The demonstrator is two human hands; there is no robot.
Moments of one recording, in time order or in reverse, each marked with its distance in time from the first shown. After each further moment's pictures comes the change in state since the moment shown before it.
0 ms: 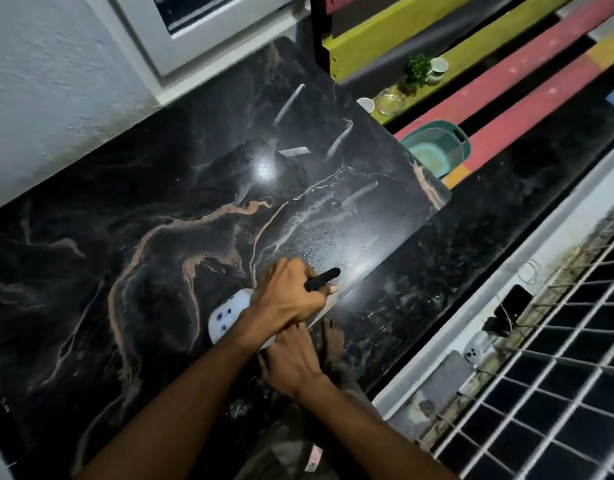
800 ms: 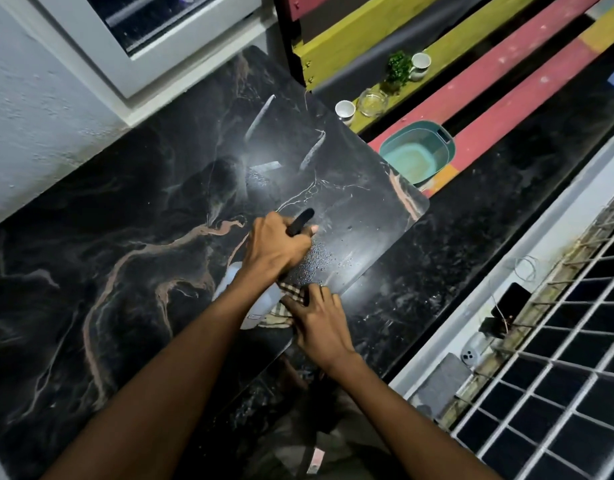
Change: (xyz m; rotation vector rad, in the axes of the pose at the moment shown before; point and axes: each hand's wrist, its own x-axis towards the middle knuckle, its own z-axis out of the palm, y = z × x) left_hand 0.088 0.072 -0.022 -0.133 0.204 -0.158; right_hand 0.016 0.098 -0.076 -0.219 0.054 0.174
